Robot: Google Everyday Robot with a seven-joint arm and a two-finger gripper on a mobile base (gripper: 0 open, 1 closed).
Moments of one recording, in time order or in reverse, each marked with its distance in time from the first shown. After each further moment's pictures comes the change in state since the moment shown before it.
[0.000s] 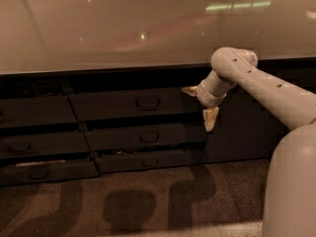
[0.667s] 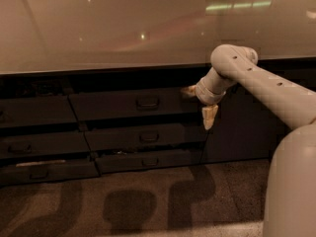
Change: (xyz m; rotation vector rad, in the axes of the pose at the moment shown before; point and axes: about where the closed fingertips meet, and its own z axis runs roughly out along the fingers) arm -0.003 -0.006 -0.010 0.017 -0.001 0.000
